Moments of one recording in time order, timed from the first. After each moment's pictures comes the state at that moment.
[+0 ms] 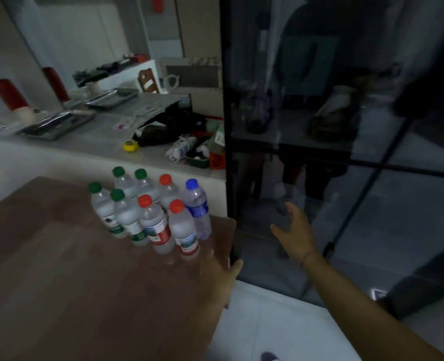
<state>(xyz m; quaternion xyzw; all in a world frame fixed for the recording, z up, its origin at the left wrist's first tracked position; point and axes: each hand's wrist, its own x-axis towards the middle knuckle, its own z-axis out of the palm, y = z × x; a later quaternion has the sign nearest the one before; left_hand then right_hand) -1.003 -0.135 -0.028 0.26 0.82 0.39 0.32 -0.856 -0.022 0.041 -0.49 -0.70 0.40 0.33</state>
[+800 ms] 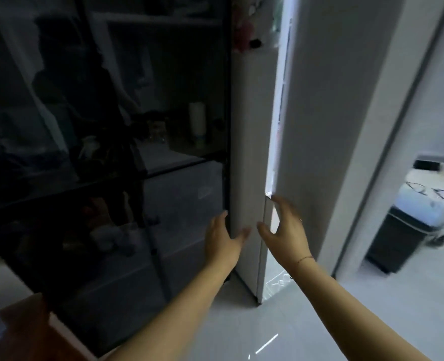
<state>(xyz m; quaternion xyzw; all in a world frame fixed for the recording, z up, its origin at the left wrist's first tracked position) -0.600 -0.190 0.128 0.69 0.52 0.34 0.38 -0.481 -0.263 0.166 -0.72 -0.52 0.05 0.46</state>
